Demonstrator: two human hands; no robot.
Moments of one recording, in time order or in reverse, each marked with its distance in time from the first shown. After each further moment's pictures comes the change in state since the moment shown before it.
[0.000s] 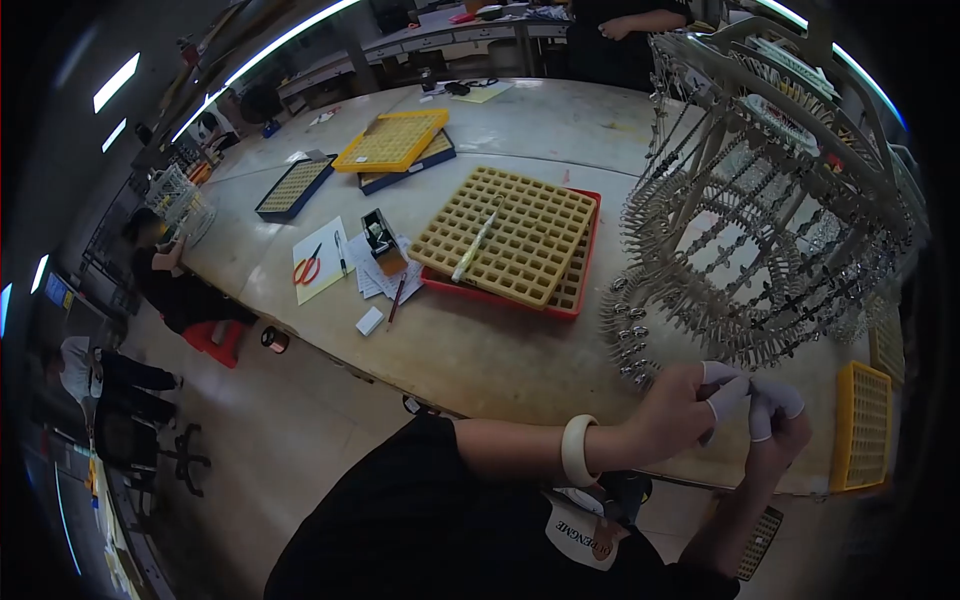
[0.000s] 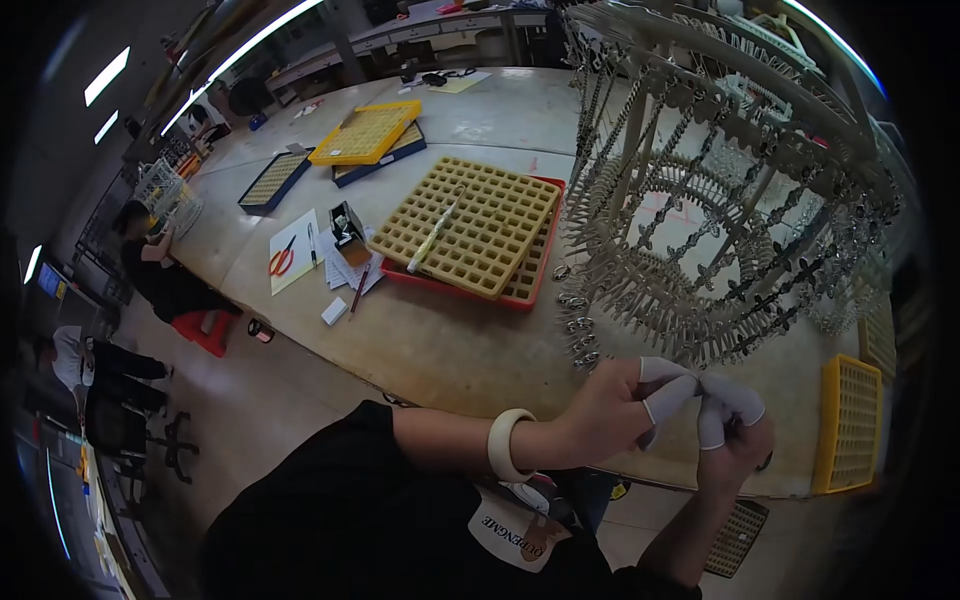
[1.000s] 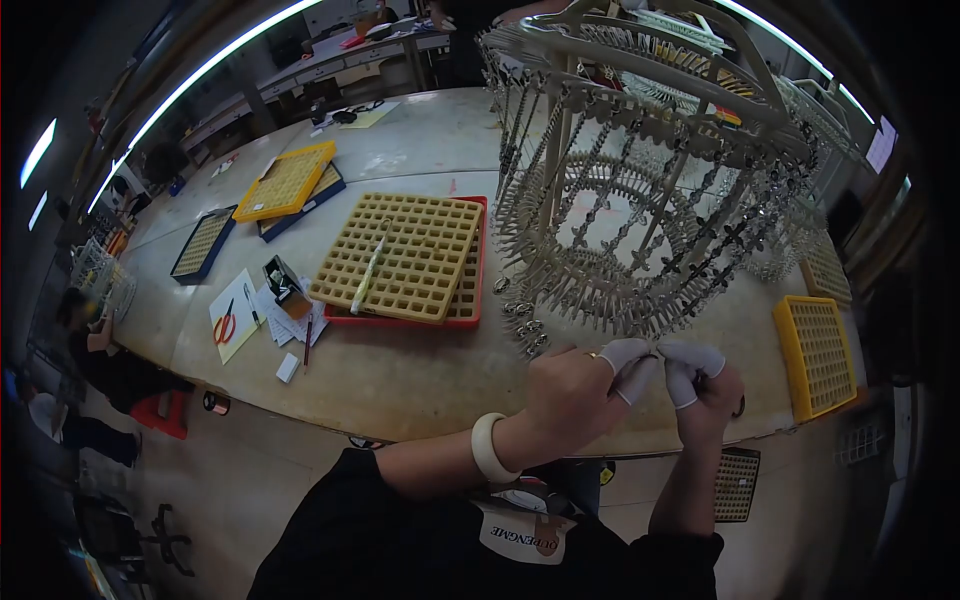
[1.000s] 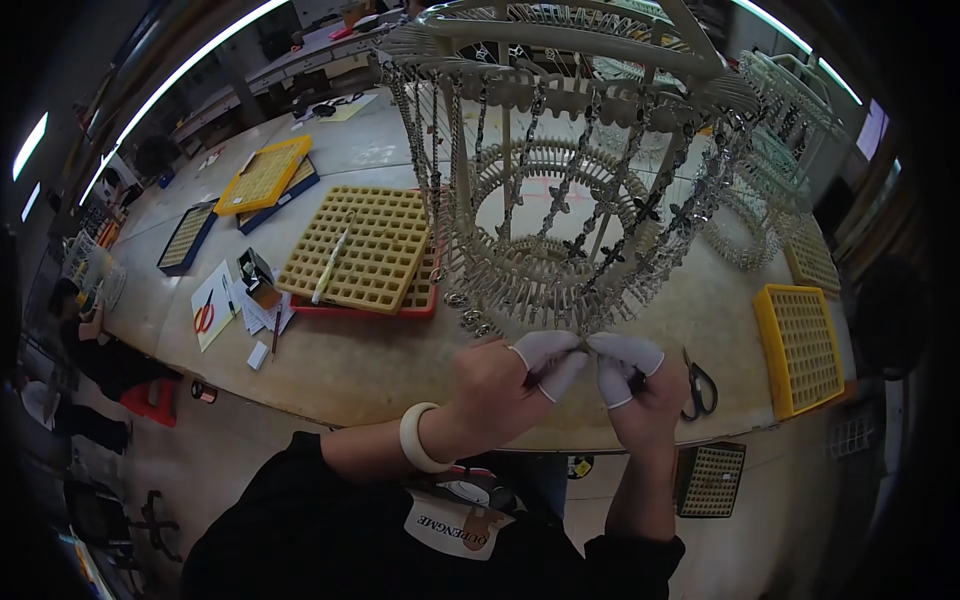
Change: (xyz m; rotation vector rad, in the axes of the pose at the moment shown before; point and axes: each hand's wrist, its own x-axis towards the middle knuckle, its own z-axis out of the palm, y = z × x) left_hand 0.003 0.001 -0.012 1.083 0.262 0.887; right_hand 0.003 -0.018 0.001 0.086 -0.041 0.010
